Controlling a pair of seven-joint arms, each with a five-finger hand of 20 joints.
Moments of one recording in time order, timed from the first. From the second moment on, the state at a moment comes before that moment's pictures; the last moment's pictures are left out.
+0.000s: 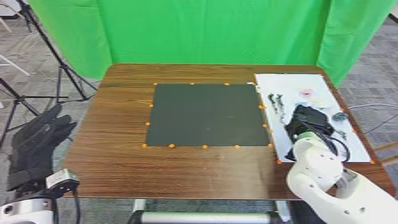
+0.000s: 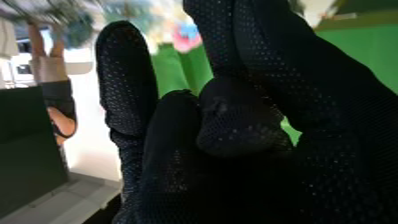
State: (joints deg) left arm 145.1 -37.3 -98.8 -127.2 26.7 35.9 44.2; right arm -85.8 -44.4 57.8 -113.6 -131.6 -4.4 61.0
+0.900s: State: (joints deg) left arm 146.2 -37.1 -99.4 -127.8 26.5 36.2 44.3; right arm -90.0 -49.0 65.8 -119.1 -126.2 -20.1 64.4
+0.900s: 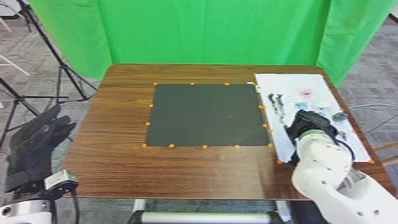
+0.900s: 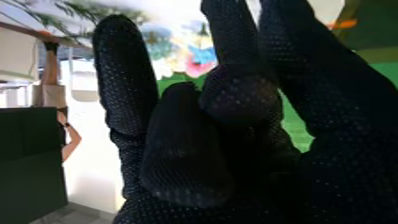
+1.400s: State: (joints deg) left arm 145.8 -37.9 -99.2 -127.8 27.4 36.2 43.4; right arm -89.7 -49.2 64.7 -116.9 -124.7 -22.8 65.9
